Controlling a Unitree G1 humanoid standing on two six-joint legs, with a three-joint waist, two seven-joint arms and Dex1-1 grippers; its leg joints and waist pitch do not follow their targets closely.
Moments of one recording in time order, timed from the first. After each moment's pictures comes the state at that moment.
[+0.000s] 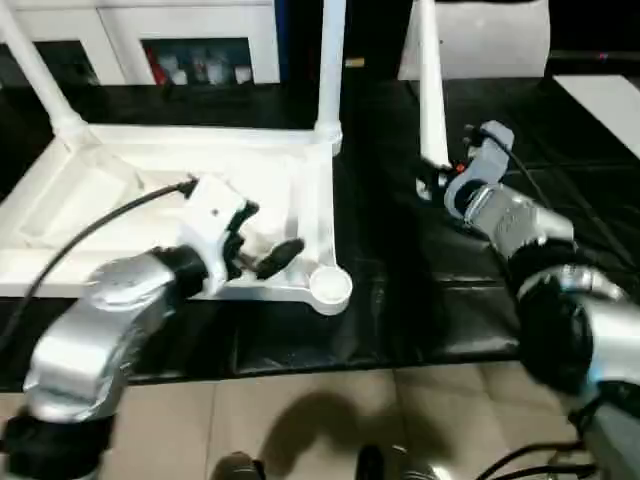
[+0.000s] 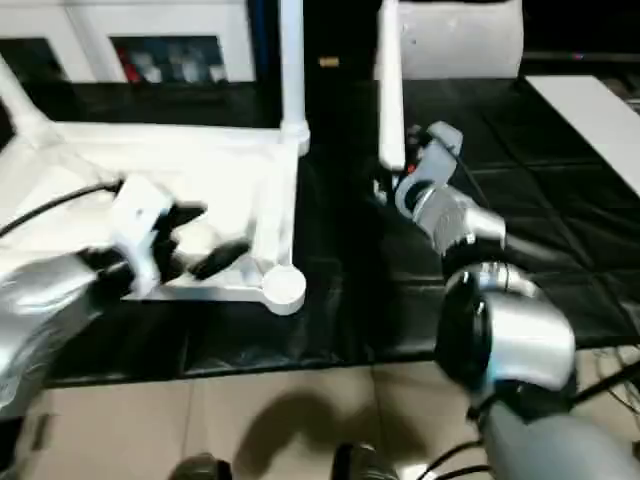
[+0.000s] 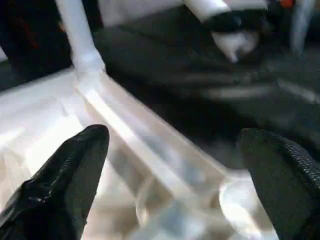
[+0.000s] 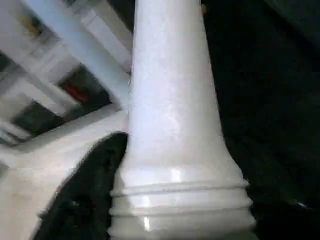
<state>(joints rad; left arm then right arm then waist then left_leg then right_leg) -0.36 0.37 -0.04 -0.32 -0.28 0.72 -0.49 -0.91 -0.17 -0.46 0.94 0.39 0.33 0.45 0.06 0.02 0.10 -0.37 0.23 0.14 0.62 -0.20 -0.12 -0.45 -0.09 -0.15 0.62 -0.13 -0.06</state>
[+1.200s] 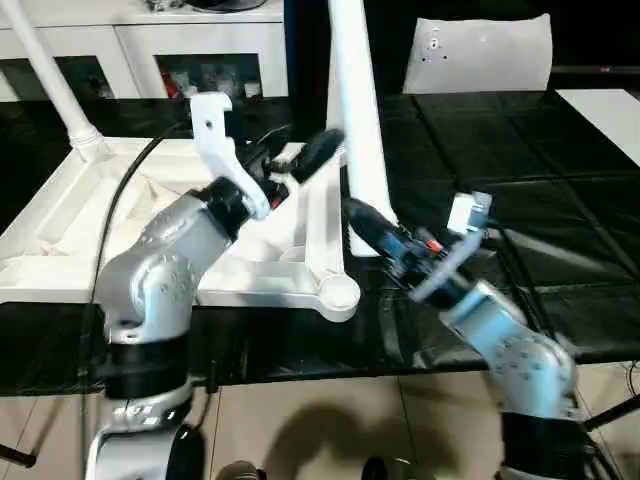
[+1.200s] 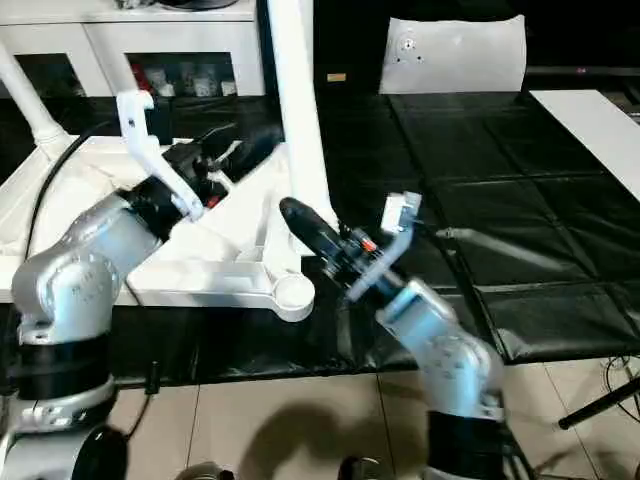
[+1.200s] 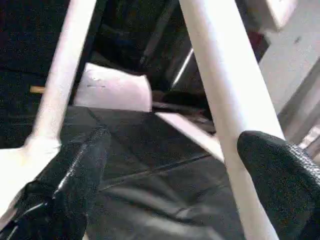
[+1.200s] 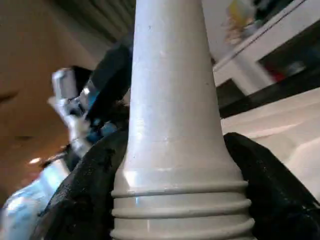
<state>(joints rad) -0.59 0.08 0.21 -0.13 -0.60 0.75 -0.38 -0.27 -0.01 -0.18 -0.13 0.87 0.76 0.64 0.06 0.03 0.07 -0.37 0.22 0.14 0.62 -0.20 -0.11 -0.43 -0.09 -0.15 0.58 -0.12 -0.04</state>
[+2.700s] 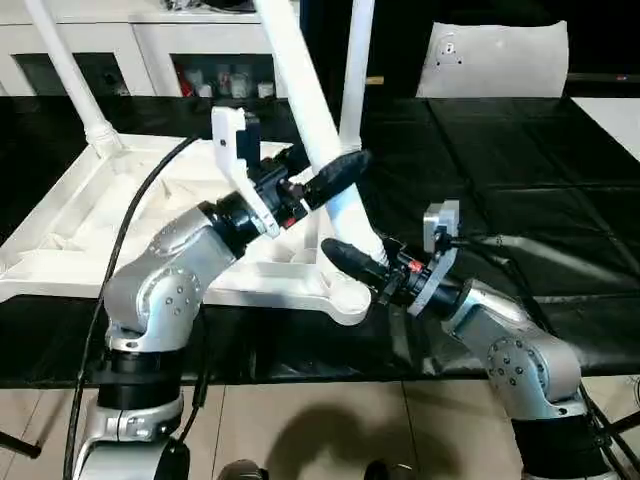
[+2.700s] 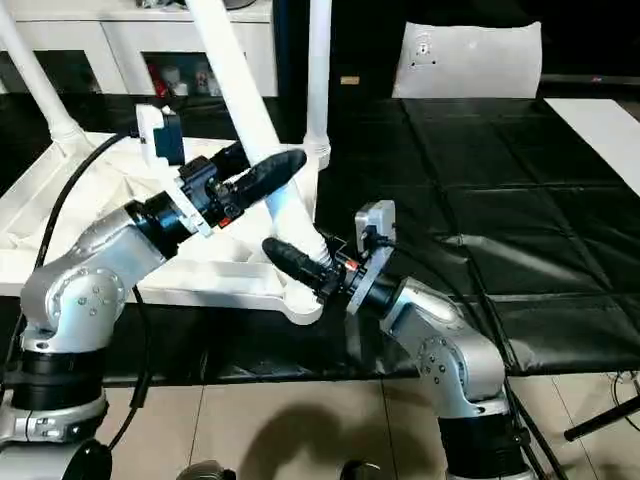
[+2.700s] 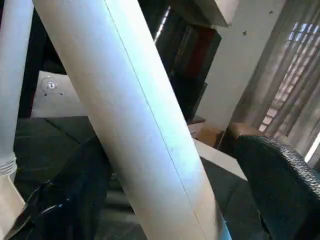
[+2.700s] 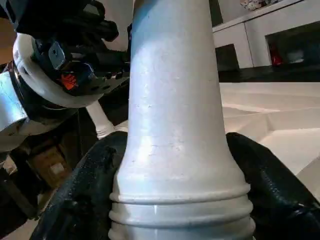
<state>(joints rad) -0.52 0.16 0.06 -0.12 -0.63 0.61 -0.58 -0.27 -0.17 0.05 -0.08 0.57 0.50 0.74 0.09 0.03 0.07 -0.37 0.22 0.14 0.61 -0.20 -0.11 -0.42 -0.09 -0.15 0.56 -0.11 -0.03</state>
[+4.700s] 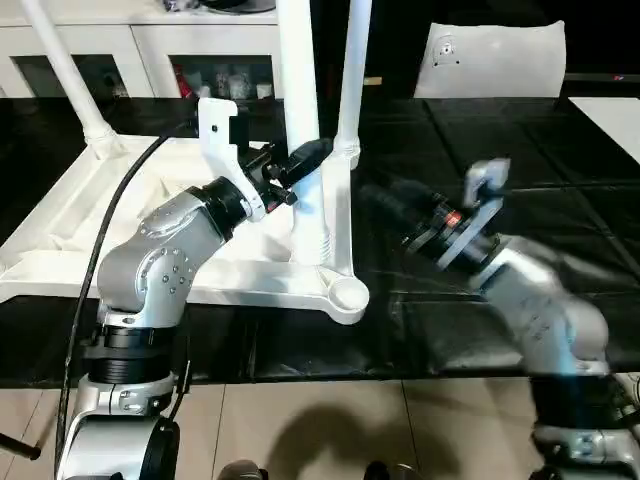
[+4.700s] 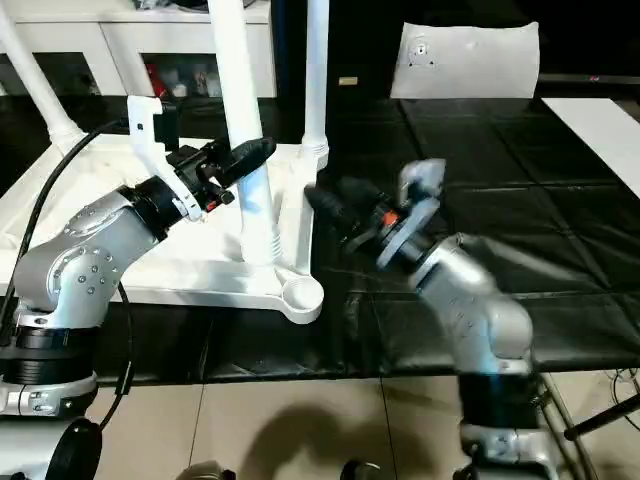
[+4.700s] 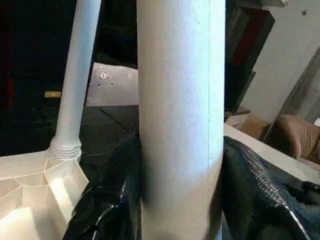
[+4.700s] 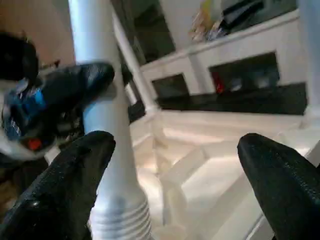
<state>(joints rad) -0.60 0.21 0.08 0.00 -0.56 0.61 -0.48 -0.43 -0.24 -0.08 0.04 0.61 0.55 0.68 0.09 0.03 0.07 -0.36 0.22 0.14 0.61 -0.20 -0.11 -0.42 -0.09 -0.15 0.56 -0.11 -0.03</state>
